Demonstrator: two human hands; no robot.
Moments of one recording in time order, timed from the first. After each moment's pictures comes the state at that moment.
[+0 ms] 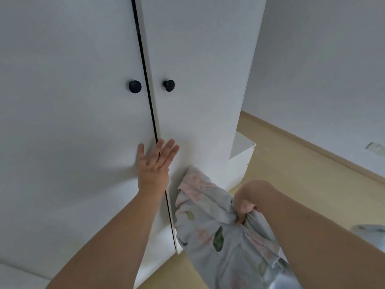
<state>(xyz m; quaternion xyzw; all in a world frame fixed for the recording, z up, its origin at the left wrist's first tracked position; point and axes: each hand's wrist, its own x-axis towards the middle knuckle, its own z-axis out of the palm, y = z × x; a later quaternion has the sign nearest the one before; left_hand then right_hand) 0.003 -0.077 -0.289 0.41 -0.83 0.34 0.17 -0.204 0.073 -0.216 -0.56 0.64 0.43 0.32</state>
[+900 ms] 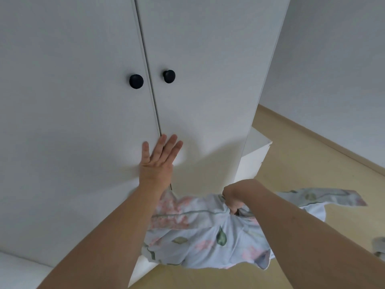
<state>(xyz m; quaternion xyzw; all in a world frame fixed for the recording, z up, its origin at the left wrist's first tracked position) 0.002 -0.098 -0.286 0.43 -0.82 0.33 0.16 -0.204 0.018 -0.251 -0.65 0.64 0.35 0.22</state>
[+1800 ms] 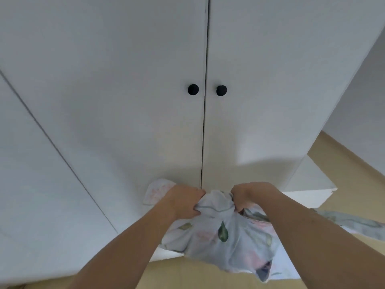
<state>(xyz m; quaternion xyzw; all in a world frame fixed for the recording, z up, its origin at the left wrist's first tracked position) 0.014 0.009 -0.259 0.47 -0.88 -0.05 -0.06 -0.192 -0.015 -0.221 -0.75 0.57 0.29 0.19</state>
